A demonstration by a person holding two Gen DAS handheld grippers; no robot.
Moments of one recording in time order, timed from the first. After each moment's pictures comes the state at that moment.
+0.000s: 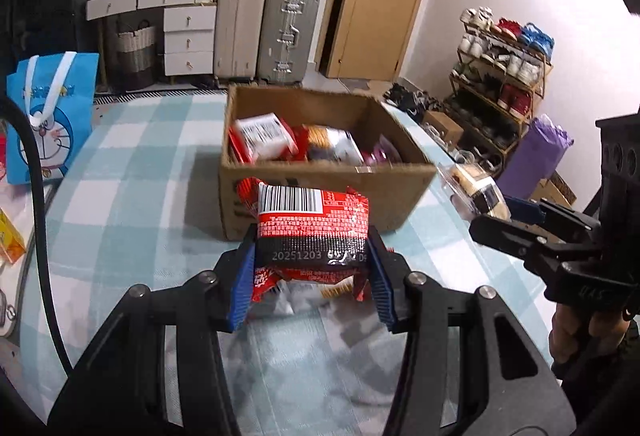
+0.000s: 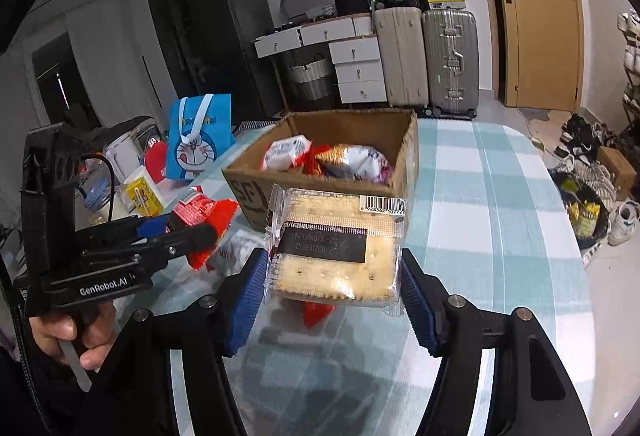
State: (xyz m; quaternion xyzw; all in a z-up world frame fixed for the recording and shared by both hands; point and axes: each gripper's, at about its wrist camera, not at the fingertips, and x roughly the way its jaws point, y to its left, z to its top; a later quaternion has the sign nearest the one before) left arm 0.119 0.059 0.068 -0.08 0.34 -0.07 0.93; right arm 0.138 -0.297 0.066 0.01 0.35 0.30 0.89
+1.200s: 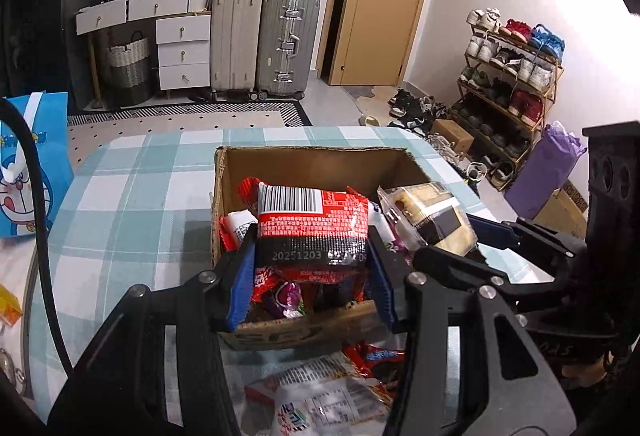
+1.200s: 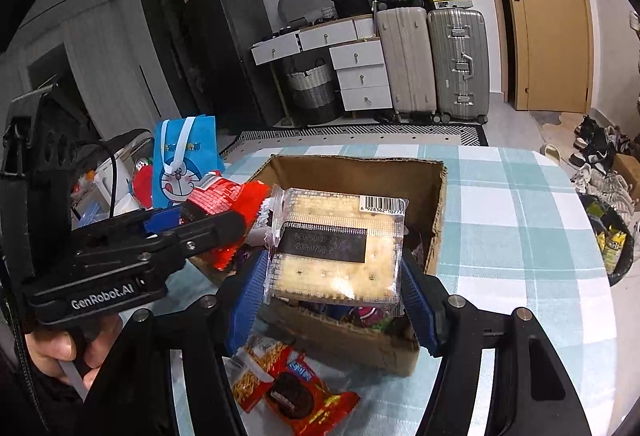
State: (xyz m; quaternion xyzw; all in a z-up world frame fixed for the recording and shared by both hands) left arm 0.256 0.065 0.078 -0.07 0.34 -0.06 0.94; right arm 0.246 -0.243 0.064 0.03 0.35 0.31 0.88
